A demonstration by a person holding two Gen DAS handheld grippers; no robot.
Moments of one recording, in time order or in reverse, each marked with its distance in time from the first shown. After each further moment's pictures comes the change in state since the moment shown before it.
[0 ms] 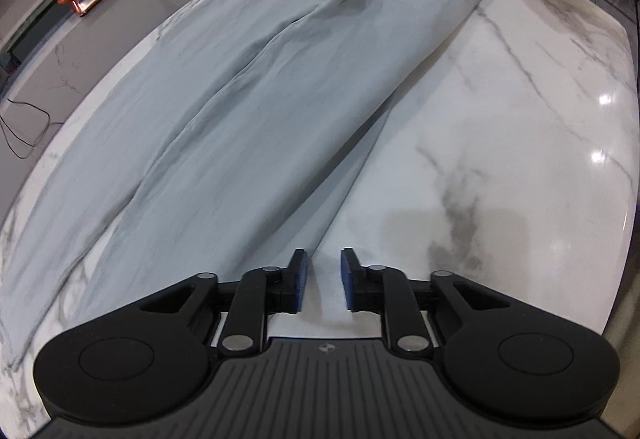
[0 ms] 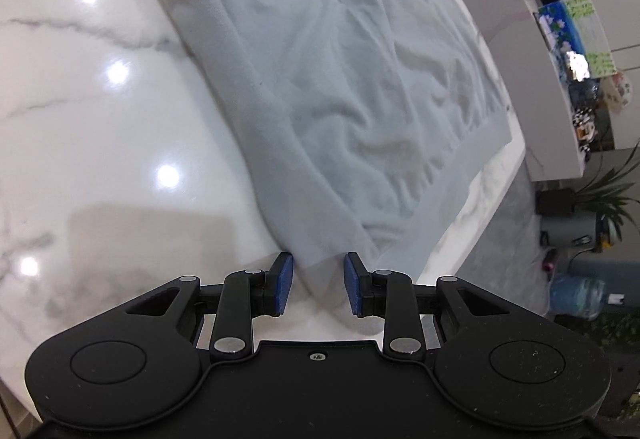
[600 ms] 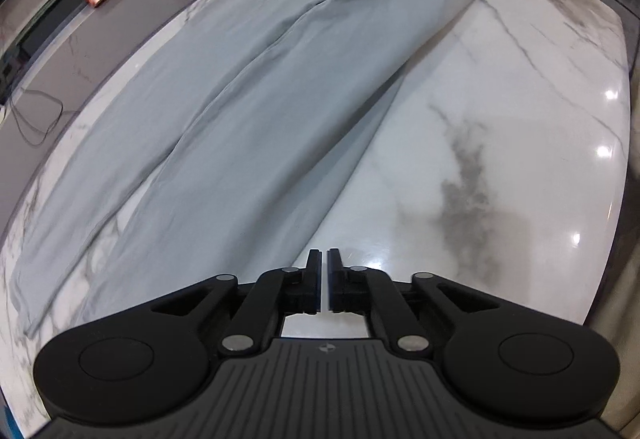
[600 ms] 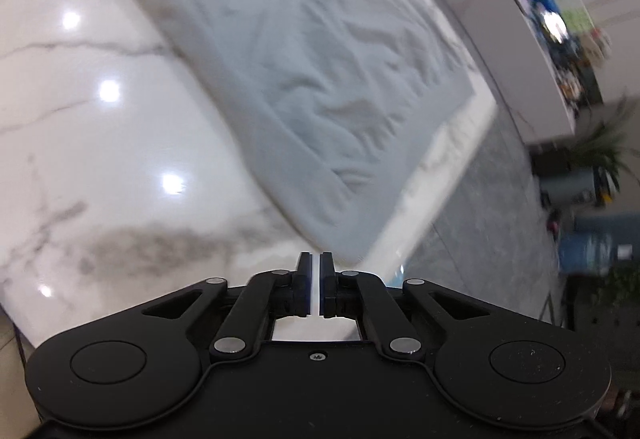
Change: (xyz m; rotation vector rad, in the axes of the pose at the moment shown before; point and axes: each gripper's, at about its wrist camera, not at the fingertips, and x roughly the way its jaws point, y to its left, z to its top) left arm -0.025 0.006 -0.031 0.058 0.019 0.064; right arm -0.051 -0.004 -0.032 0.039 -0.027 0.015
